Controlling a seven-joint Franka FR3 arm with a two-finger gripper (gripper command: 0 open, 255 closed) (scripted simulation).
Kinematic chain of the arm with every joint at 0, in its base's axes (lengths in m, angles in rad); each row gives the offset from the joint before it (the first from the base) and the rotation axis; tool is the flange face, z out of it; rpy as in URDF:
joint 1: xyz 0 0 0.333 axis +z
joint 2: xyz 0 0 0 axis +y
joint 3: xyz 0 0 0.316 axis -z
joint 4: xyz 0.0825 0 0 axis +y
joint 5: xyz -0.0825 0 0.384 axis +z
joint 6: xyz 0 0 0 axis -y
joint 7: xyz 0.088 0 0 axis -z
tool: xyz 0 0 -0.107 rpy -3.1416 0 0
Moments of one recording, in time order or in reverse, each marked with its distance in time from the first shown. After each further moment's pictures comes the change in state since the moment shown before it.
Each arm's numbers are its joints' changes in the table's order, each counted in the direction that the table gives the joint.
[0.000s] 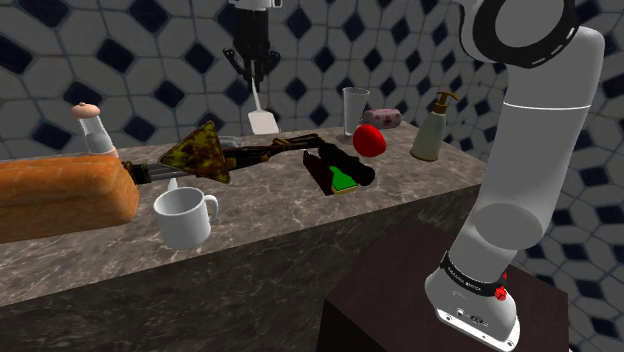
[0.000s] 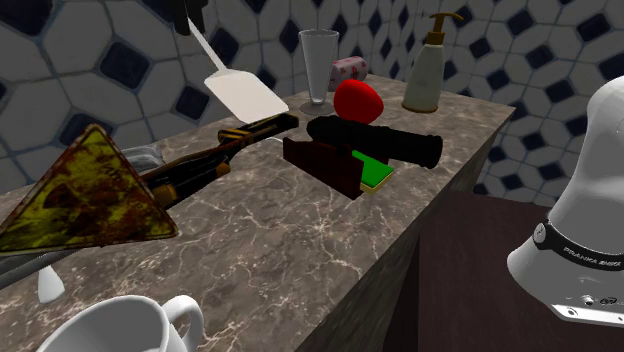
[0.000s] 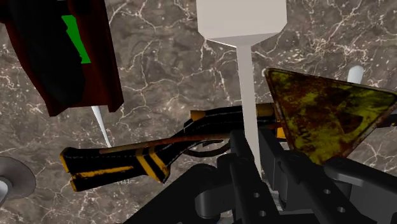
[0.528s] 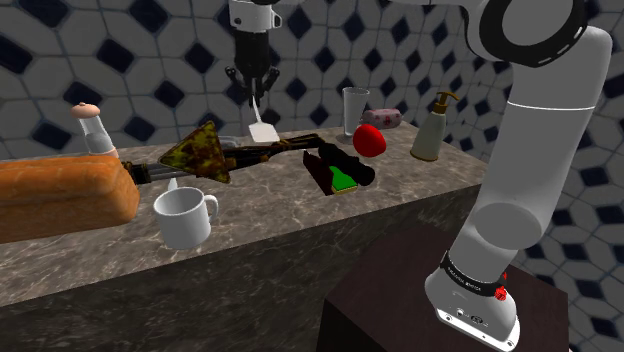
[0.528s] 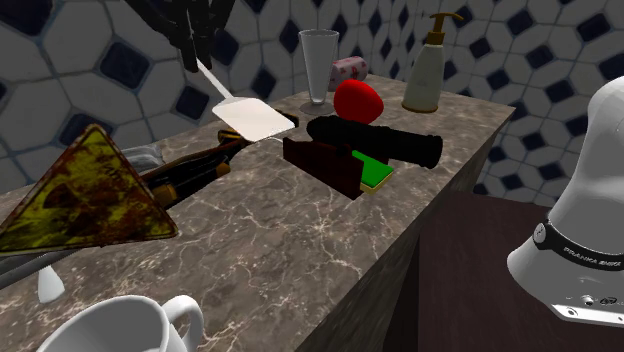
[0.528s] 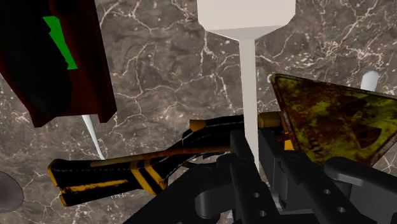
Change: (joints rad) arm -0.010 -0.027 0.003 0.138 0.010 0.113 0.001
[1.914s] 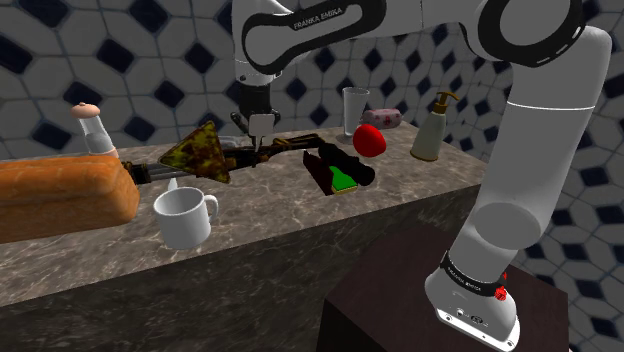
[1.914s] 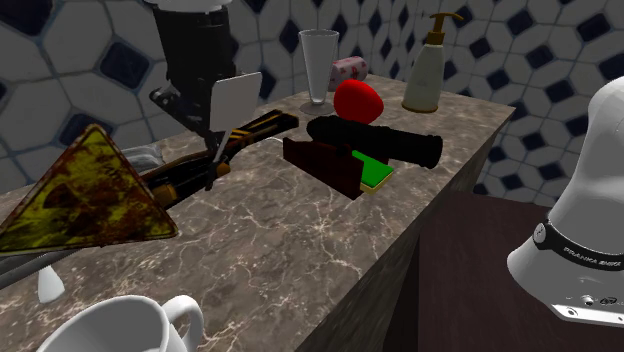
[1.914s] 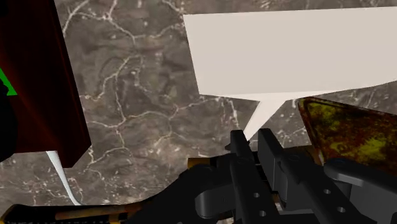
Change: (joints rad) arm -0.010 0.001 0.007 0.281 -0.007 0.282 0.014
